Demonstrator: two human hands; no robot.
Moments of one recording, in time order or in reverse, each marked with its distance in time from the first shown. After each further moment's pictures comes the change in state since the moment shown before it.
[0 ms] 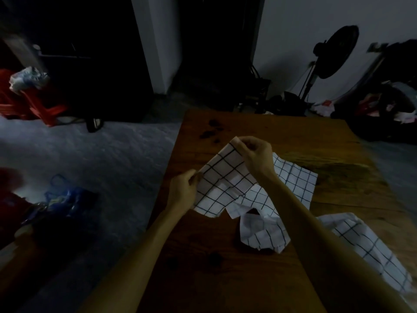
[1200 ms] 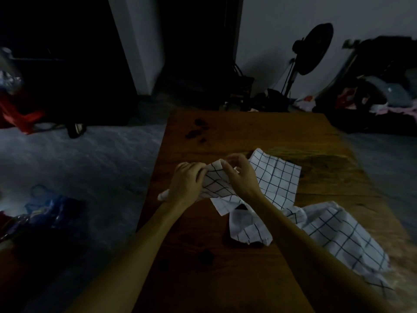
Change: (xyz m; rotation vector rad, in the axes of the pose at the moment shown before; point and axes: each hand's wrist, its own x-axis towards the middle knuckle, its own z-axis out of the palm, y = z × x) left_hand 0.013 0.025 0.024 0.271 -0.035 0.364; right_hand -0.046 0.037 -0.004 -0.193 -0.026 0.104
